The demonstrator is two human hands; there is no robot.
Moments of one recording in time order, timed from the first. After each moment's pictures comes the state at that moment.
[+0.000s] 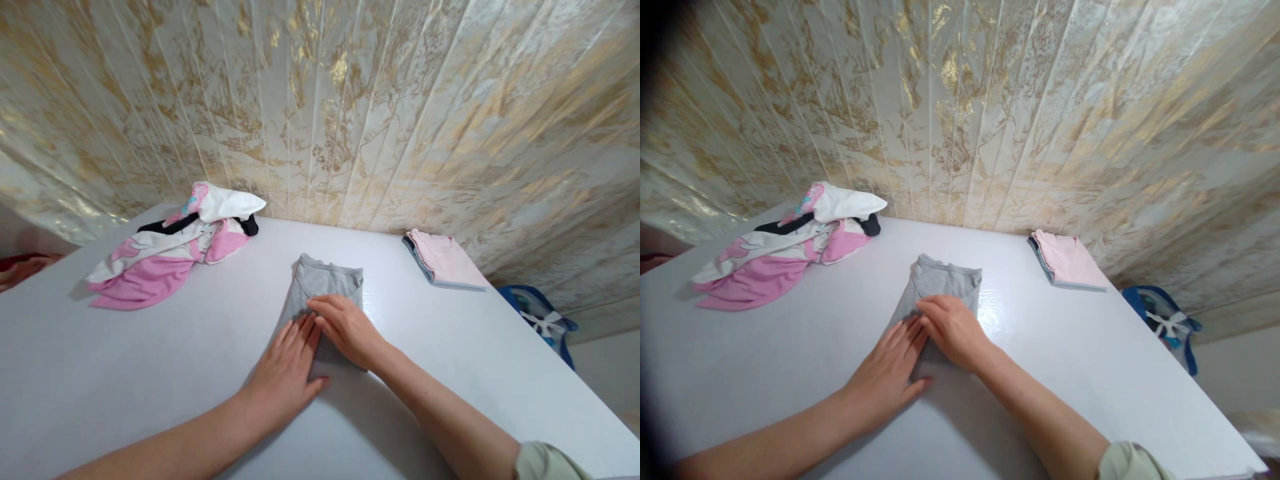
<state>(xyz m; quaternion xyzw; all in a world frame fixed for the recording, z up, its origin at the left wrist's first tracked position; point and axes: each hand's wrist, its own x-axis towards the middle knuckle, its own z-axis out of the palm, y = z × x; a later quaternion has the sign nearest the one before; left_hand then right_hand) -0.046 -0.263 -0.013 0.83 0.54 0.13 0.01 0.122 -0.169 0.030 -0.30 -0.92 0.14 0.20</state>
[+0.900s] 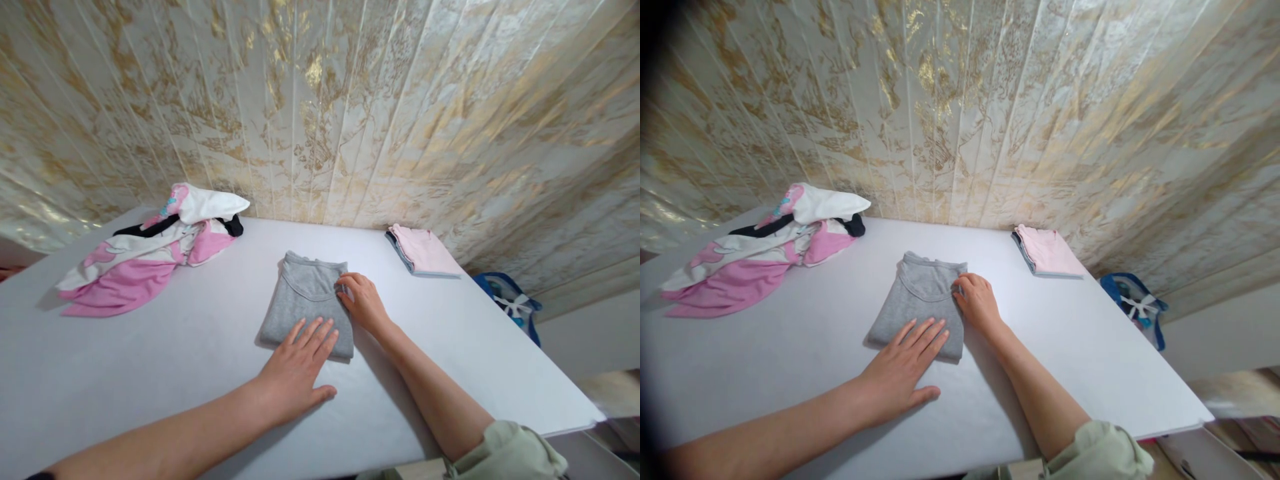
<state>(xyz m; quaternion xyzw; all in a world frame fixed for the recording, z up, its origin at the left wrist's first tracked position) -0.018 -0.259 -0.001 0.90 0.44 0.08 0.06 0.180 -0.128 -0.001 -0.46 -0.85 0.03 0.24</state>
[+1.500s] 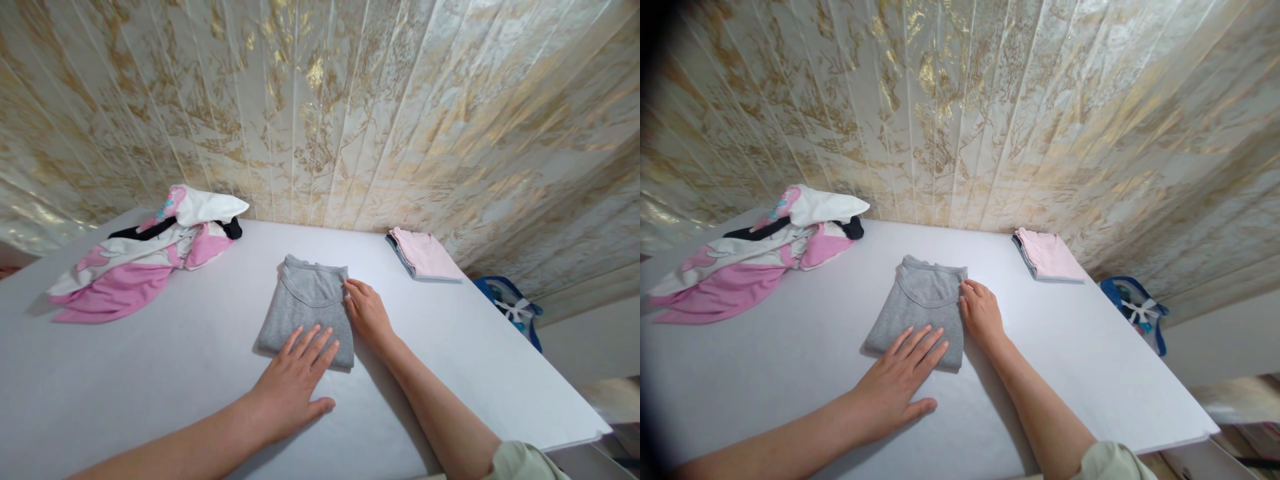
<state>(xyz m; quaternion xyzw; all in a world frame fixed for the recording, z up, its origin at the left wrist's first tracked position) -0.022 -0.262 -0.010 0.89 0.43 0.10 0.06 0.184 -0.138 -0.013 -0.52 -0.83 0.00 0.22</state>
